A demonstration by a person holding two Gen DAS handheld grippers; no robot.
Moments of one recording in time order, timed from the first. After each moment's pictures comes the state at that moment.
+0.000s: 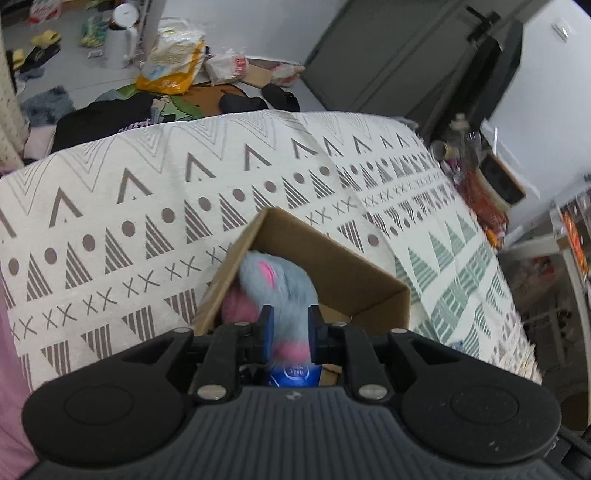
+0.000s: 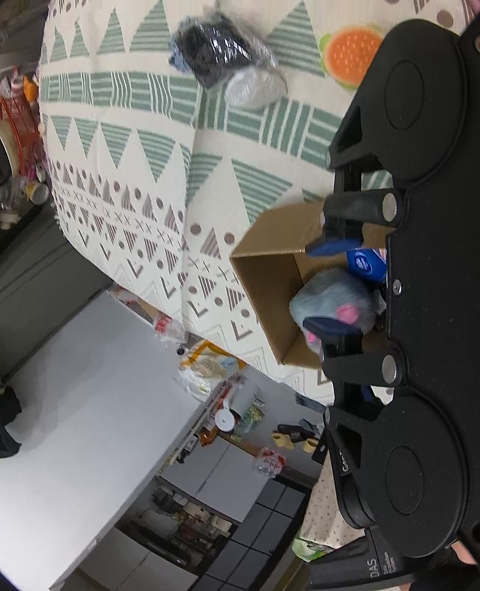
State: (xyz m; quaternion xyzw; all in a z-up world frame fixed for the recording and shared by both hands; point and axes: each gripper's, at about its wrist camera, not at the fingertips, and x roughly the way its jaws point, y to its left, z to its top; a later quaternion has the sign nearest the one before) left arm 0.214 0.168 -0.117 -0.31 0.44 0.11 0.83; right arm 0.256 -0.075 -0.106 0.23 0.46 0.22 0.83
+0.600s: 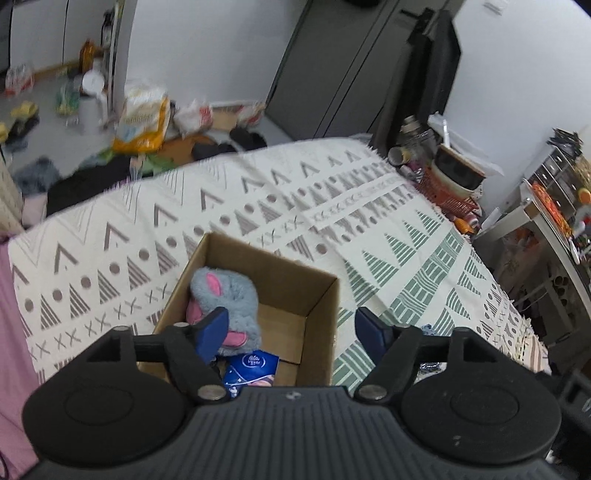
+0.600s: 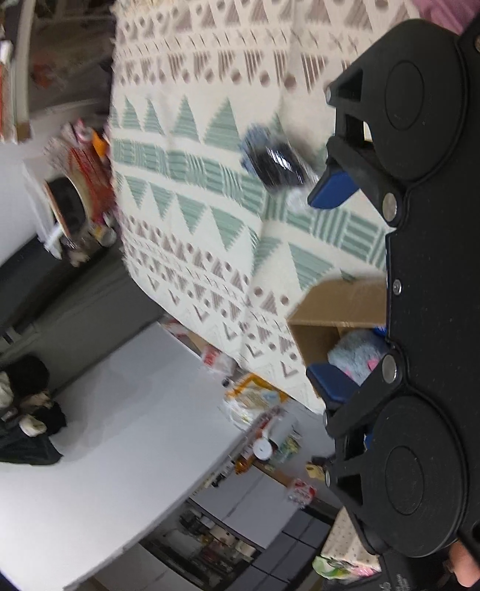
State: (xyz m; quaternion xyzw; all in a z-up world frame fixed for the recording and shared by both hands) left arm 0.187 0.099 -0.054 -0.23 0.39 0.10 0.89; right arm 0.226 -0.162 -0.046 0.21 0.40 0.16 0.88
